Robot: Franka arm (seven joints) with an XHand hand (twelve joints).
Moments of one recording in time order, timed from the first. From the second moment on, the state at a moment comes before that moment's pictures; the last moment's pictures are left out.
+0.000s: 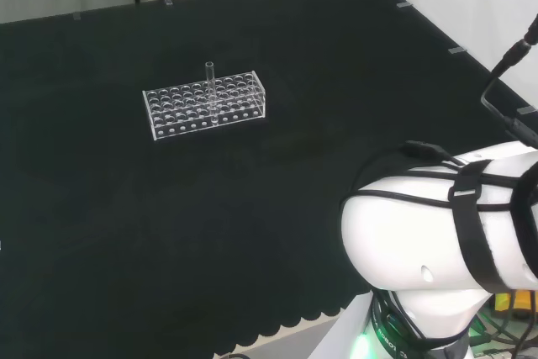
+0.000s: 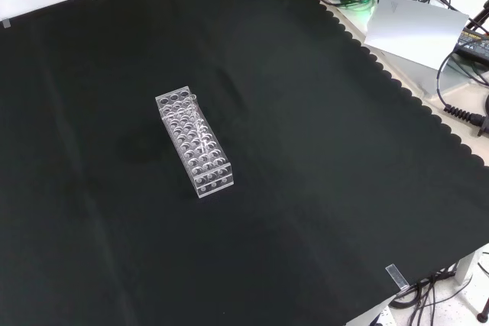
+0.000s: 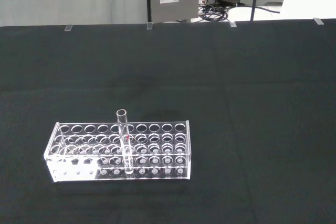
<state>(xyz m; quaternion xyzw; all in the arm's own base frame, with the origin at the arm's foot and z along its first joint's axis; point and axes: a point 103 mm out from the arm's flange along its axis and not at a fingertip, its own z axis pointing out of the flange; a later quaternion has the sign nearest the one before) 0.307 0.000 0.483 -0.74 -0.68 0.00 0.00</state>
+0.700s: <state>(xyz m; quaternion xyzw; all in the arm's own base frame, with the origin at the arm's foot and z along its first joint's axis) 0.317 0.000 0.479 -0.73 -0.69 -0.01 0.00</state>
